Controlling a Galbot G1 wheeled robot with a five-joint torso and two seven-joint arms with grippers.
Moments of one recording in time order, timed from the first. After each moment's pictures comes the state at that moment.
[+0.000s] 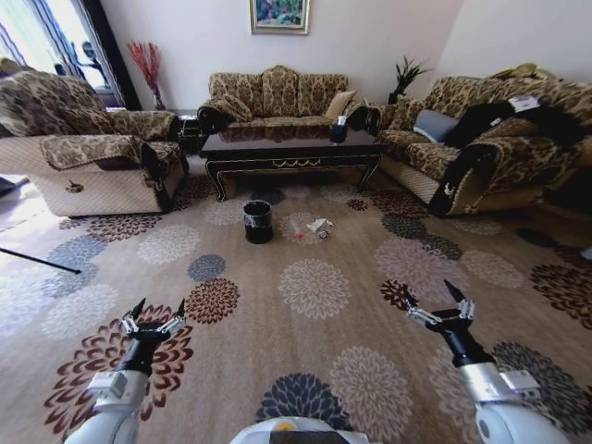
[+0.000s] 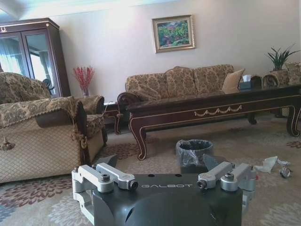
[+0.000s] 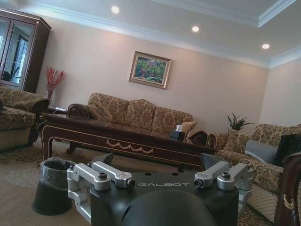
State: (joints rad) left arm 1.80 -1.40 -0.88 -2.22 -0.23 -0.05 0.11; right arm -1.79 1.31 1.01 2.19 0.34 0.20 -0.27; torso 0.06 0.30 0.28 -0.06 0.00
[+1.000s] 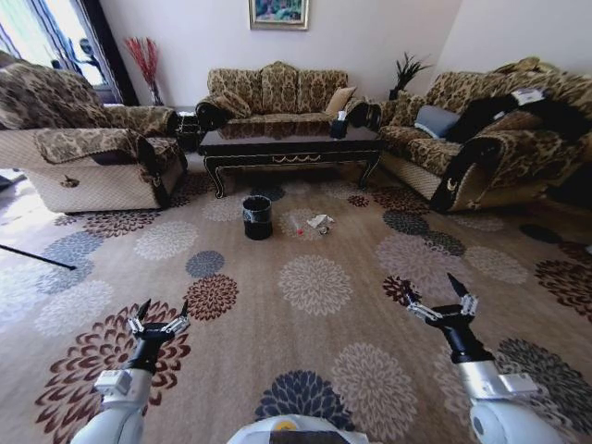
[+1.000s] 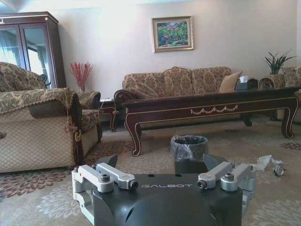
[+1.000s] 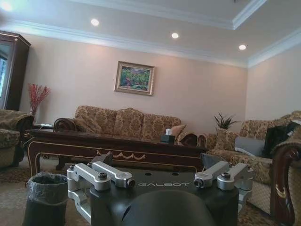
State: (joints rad) left arm 1.77 -1.40 -0.87 -2.18 -0.26 -0.07 0.13; right arm -1.78 1.31 1.01 2.20 0.44 0.21 -0.21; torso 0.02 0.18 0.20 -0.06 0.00
